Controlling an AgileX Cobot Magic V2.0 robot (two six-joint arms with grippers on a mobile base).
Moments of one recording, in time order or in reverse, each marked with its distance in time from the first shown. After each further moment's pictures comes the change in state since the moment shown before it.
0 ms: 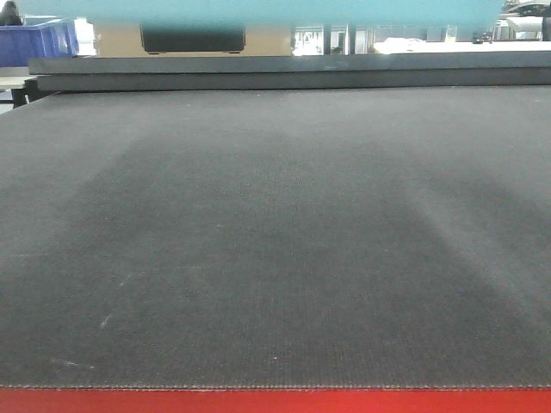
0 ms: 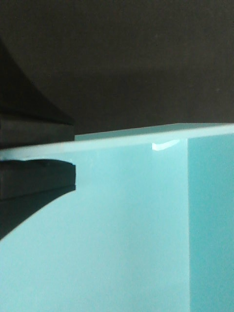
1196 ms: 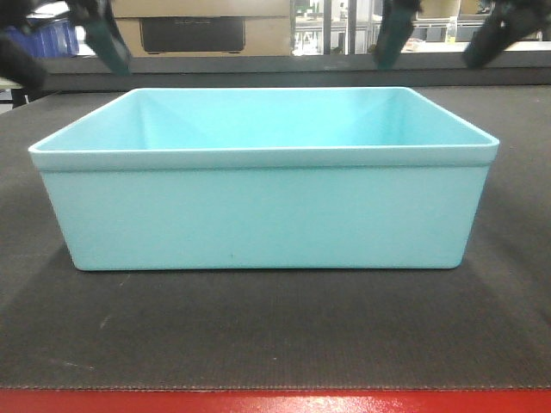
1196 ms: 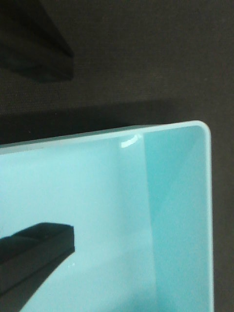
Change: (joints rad) left arm 0.000 -0.057 0.421 -0.011 -0.383 -0.002; right arm -0.005 0.066 0.217 0.008 -0.256 -0.018
